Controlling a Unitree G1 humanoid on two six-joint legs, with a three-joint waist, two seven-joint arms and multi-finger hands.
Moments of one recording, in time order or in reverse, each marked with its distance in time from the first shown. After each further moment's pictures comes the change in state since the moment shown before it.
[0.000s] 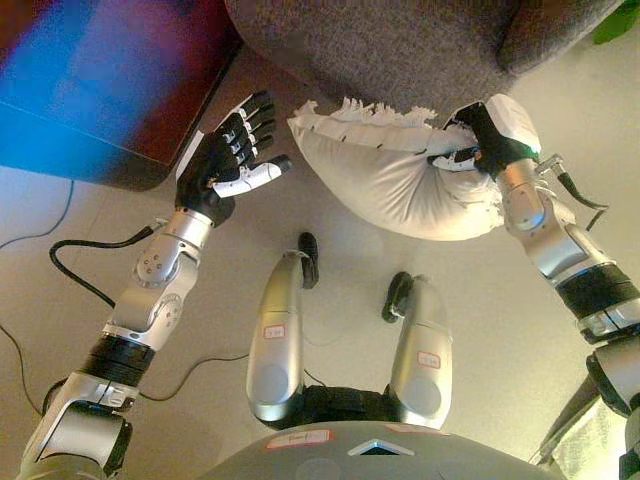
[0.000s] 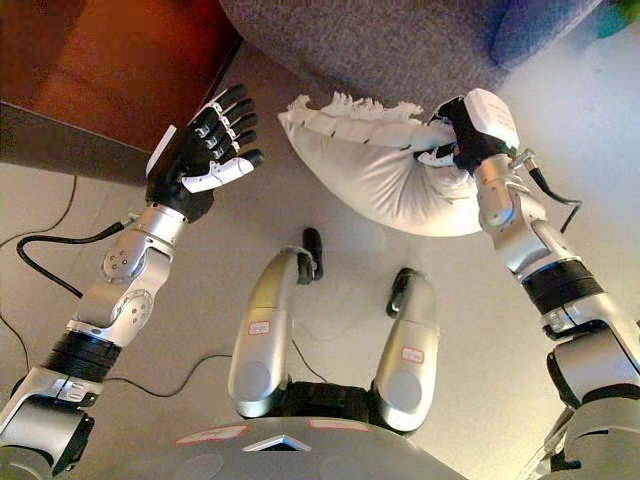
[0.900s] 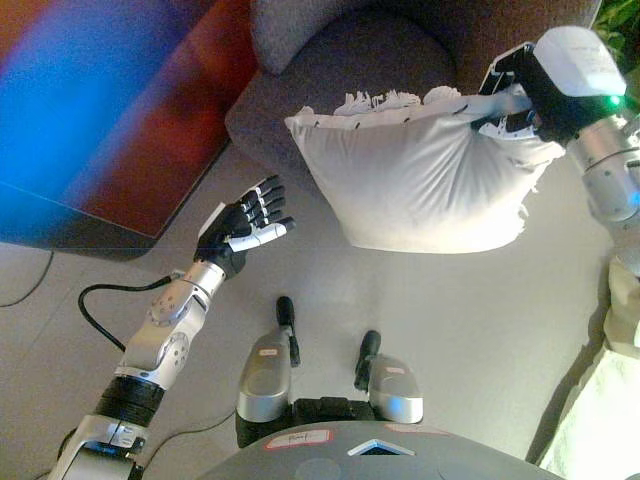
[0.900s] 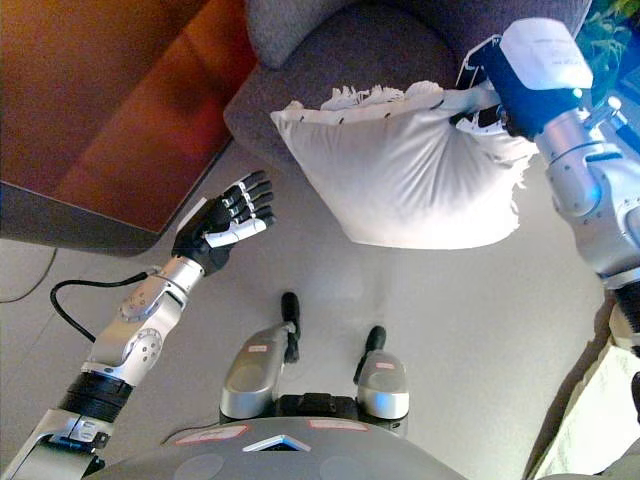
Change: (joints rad) left arm 0.228 -0.105 0.048 0.004 0.025 0.171 -0.110; right arm 0.009 -0.349 -0.135 -0.265 -0.126 -0.138 0.134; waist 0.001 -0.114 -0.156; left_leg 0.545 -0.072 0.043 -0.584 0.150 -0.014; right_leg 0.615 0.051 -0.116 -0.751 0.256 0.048
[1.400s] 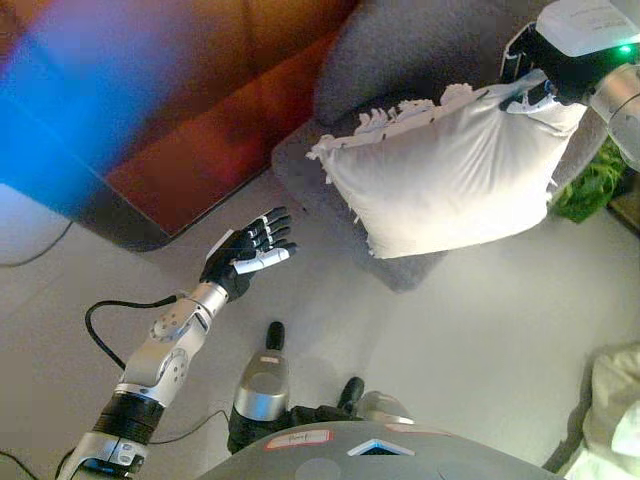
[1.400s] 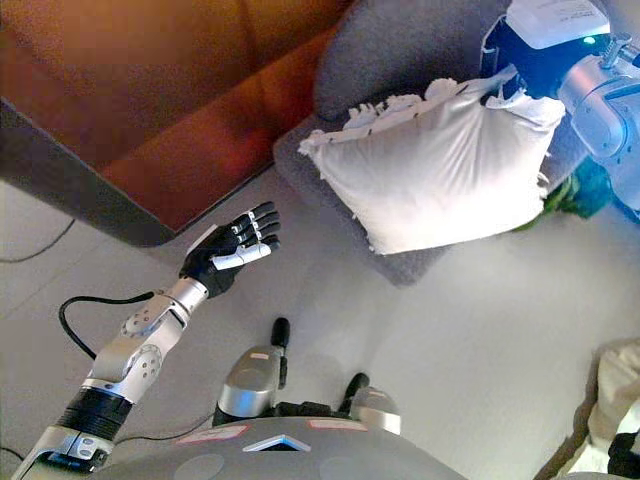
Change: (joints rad) left arm 0.057 0.014 0.002 0.000 0.000 0.074 -0.038; right arm -0.508 0.005 0.521 0.506 0.005 -0.078 0.063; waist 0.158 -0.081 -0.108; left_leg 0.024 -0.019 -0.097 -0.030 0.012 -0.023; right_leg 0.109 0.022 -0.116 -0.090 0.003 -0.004
